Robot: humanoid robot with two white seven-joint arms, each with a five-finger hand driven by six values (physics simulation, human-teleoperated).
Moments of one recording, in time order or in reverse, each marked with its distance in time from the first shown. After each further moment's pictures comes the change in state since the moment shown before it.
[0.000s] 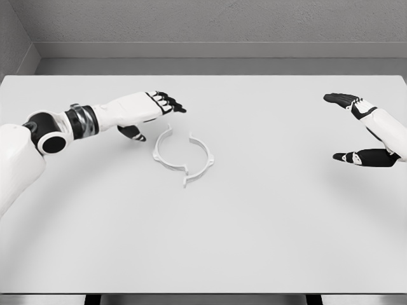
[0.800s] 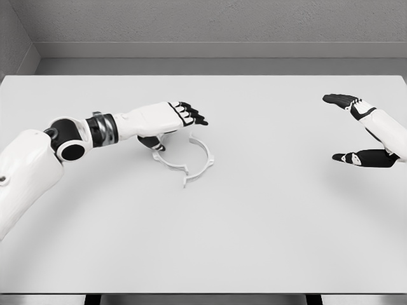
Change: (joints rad) left arm 0.018 -0.044 -0.044 -0.056 -0.003 0.000 -0.006; right arm 0.000 0.000 0.003 0.002 0.001 0.000 0.001
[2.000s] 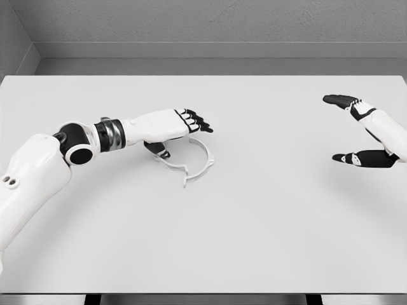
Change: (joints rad) left arm 0.014 -0.031 -0.001 0.019 -0.008 0.000 -0.018; right arm 0.002 0.002 0.000 0.003 0.000 0.000 -0.001
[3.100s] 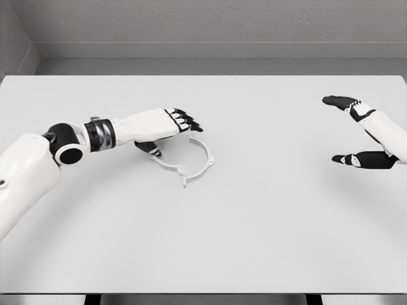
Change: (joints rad) left arm 0.000 0.045 -0.001 -0.002 0.007 0.000 0.001; right arm 0.006 0.000 0.000 -0.003 -0.001 0.000 0.000
